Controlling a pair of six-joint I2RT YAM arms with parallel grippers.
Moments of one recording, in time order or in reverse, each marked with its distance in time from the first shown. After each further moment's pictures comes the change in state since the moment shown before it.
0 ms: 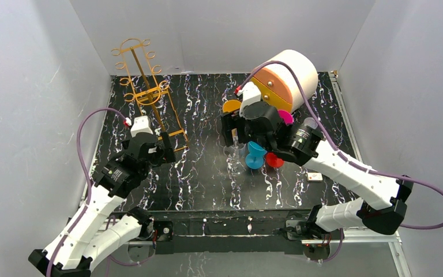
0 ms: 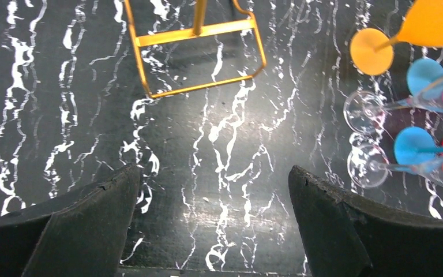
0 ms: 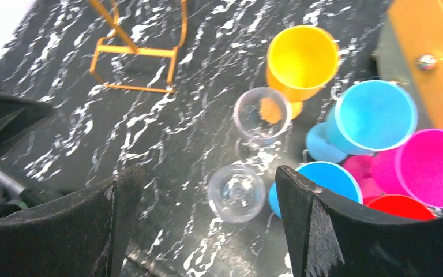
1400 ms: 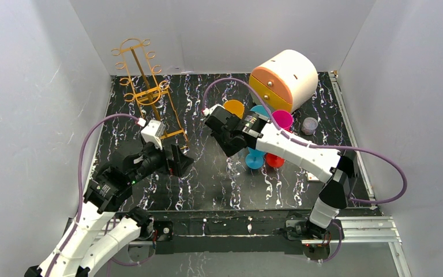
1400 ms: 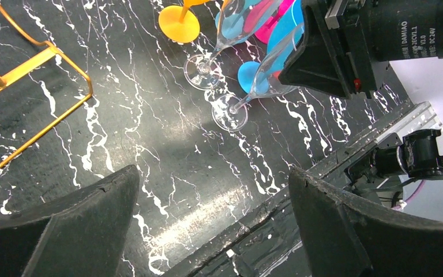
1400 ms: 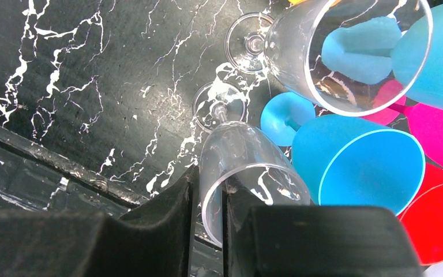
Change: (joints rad) left arm 0.000 -0.151 -0.039 0.178 0.565 0.196; right arm 0.000 0.393 0.219 -0.416 -0.084 -0.028
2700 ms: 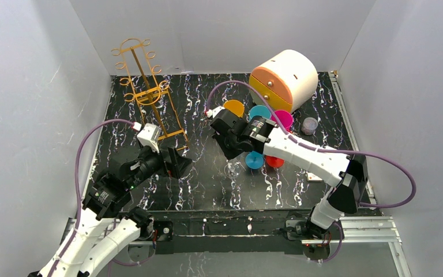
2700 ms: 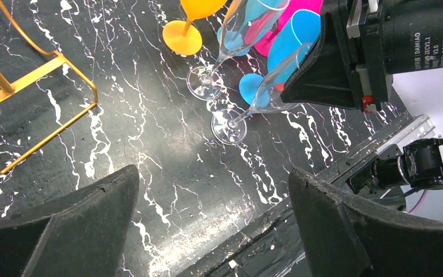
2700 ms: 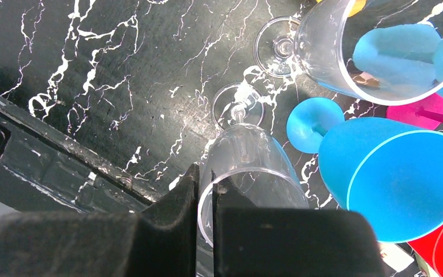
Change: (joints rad) left arm 0.000 -0.074 -0.058 0.050 -0.030 -0.010; right arm 0.000 -0.082 -0.108 0.104 -0.077 0.025
